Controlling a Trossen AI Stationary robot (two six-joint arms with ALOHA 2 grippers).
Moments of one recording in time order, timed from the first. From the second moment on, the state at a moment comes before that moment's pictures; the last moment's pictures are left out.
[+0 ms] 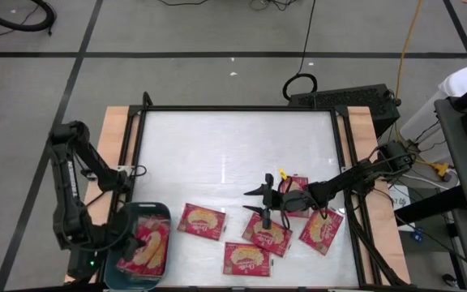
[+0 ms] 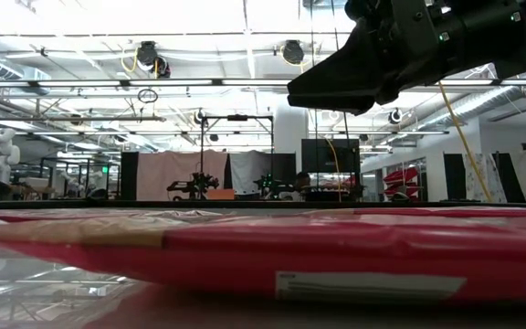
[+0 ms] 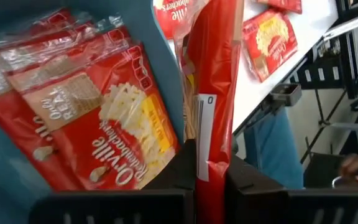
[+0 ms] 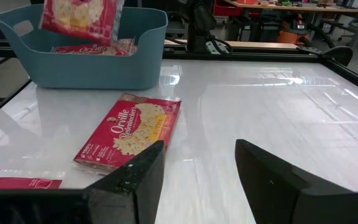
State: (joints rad) left arm -1.33 1.29 1.00 -0.97 -0.62 -2.35; right arm 0.34 1.63 0.59 0.75 0.42 0.11
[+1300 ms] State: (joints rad) left arm -1.26 1.30 1.00 -1.18 -0.44 -2.25; right arm 0.46 1.63 0.59 0.90 0.42 0.15
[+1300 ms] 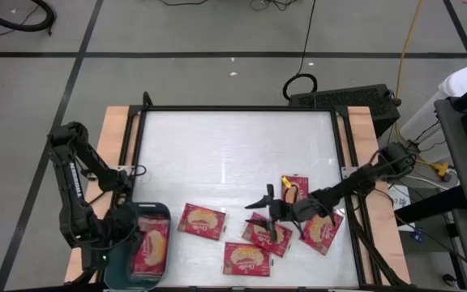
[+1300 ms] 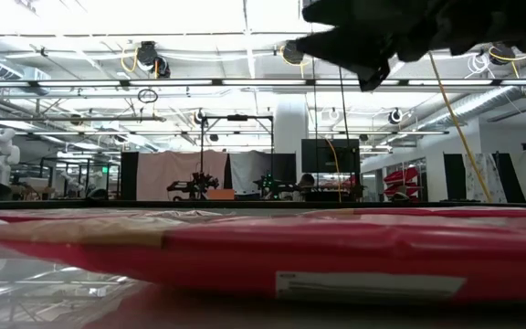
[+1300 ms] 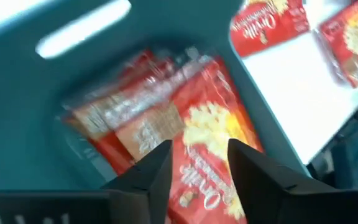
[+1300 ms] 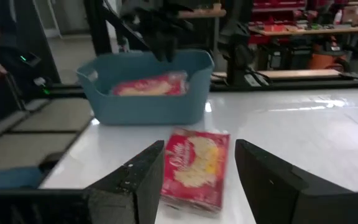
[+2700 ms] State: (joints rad) left arm -0.76 1.32 1.00 -0.95 -1.15 -1.18; right arm 0.36 1.88 1.05 0.24 0.33 0.44
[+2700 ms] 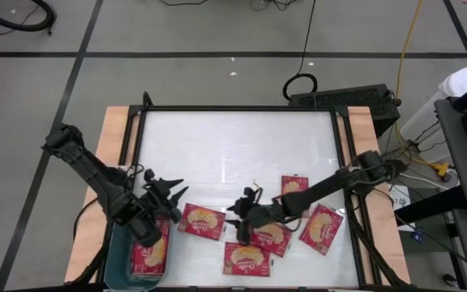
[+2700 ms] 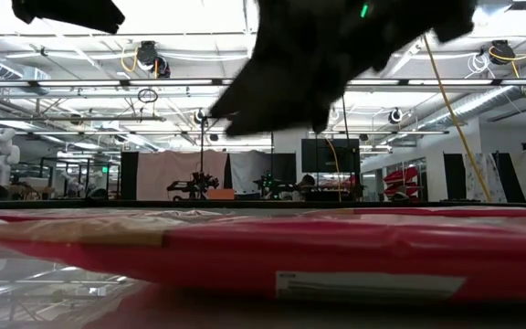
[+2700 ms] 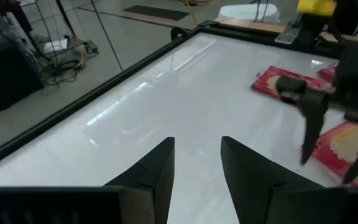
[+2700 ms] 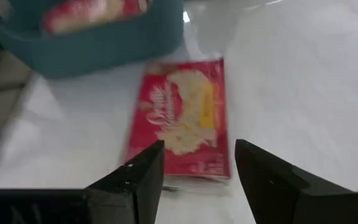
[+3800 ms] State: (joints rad) left arm -0.67 1.32 0.97 -0.70 -1.07 -0.94; right arm 0.24 2.09 1.10 0.23 0.11 0.19
